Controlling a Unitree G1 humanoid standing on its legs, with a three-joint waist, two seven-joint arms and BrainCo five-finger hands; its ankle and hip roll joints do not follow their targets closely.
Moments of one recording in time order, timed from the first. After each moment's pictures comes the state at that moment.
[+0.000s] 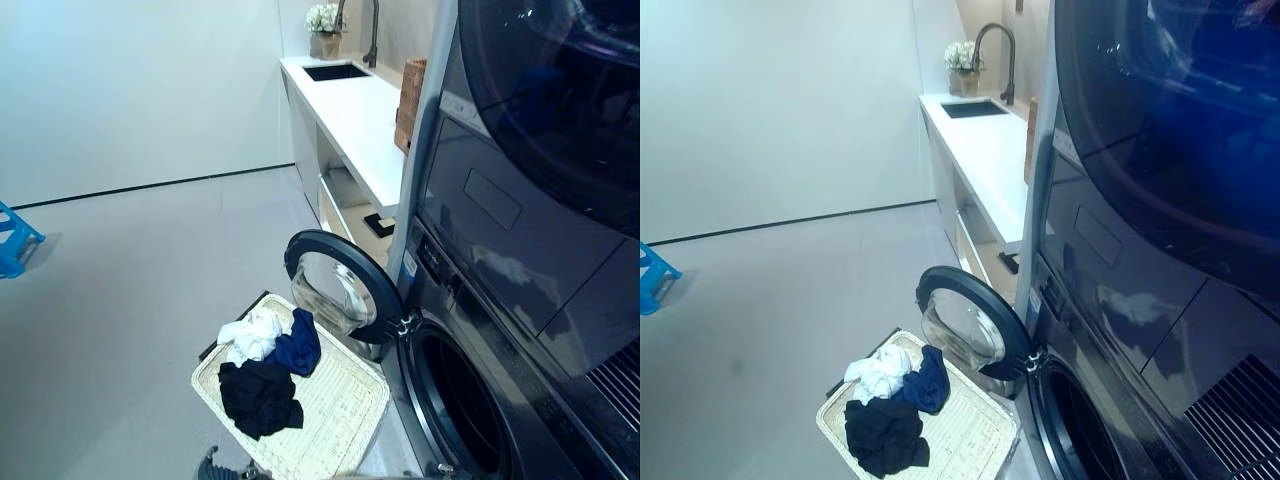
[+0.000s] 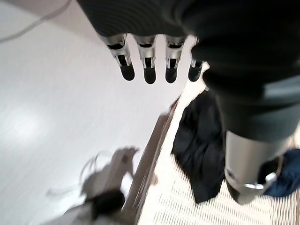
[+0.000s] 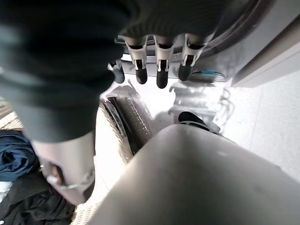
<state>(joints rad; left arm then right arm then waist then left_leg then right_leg) -0.06 0.21 -0.29 1.24 -0.04 -0.16 0.48 -0.06 -0.26 0.37 1.26 0.03 -0.13 0.14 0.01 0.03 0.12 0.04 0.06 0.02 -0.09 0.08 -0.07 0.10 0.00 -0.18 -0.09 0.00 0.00</state>
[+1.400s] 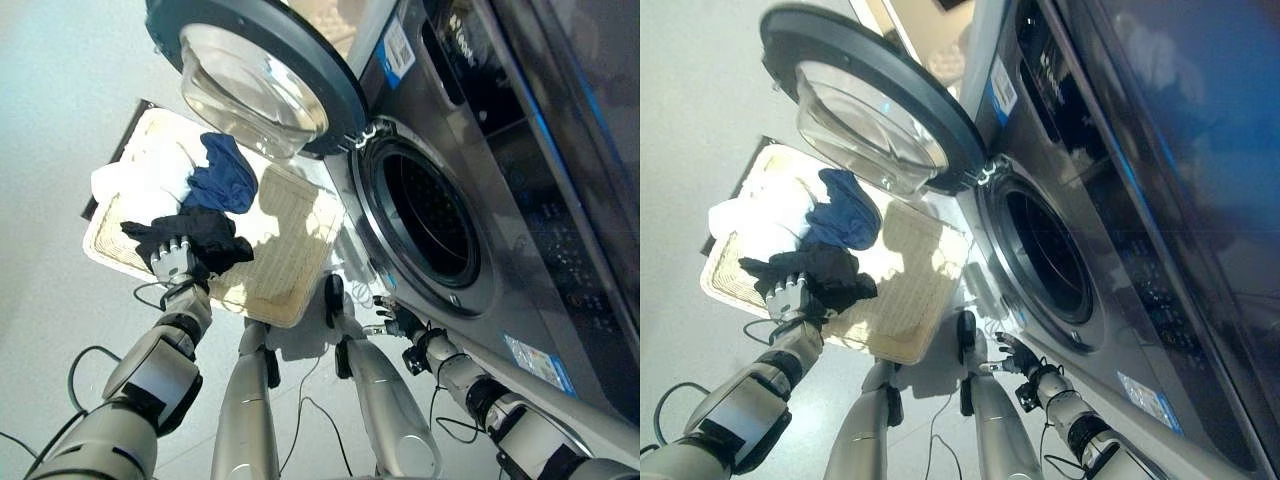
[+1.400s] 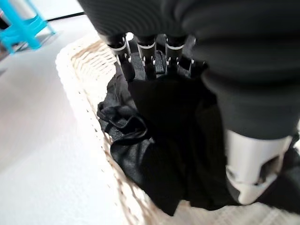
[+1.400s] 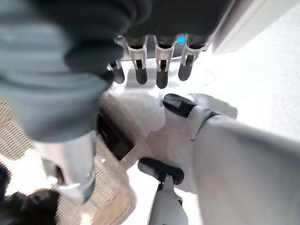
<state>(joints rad) -0.88 0.47 -0.61 1.36 0.31 0.29 0.55 -0.50 -0.30 0.60 1.02 0.35 -0.22 0.06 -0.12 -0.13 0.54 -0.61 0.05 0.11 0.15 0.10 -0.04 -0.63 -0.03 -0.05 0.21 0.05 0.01</state>
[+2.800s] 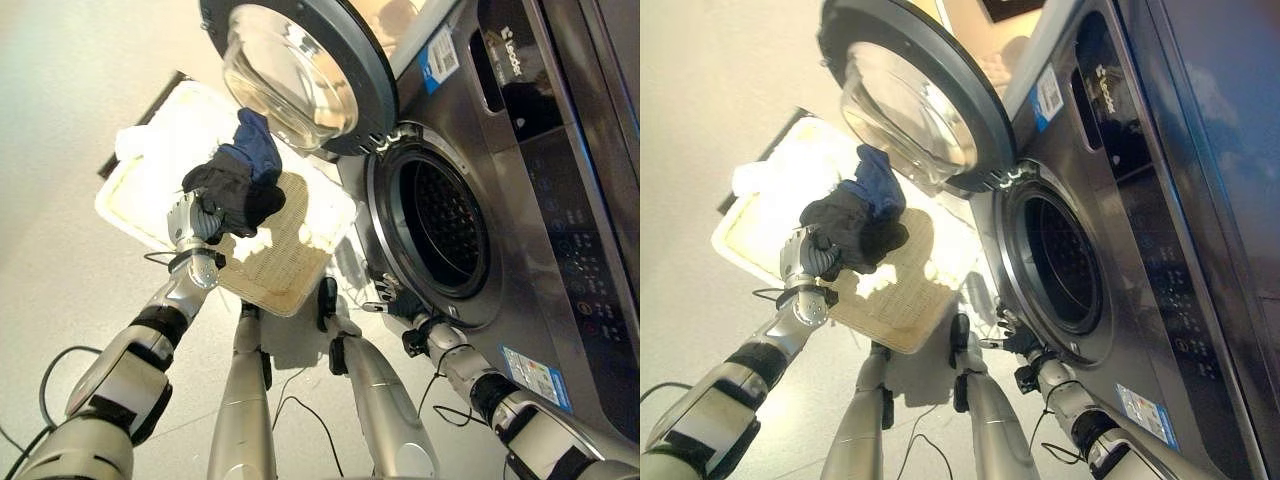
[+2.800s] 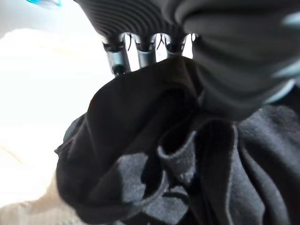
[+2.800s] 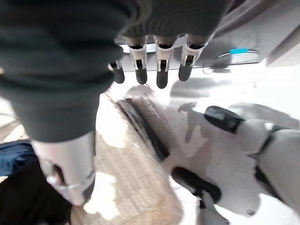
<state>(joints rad) -0.59 0.54 -0.43 0.83 0.06 -0.12 0.72 -0.44 -0.33 0.50 0.88 0.41 -0.26 0.02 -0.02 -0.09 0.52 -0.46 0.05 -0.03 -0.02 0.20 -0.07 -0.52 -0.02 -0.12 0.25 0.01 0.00</state>
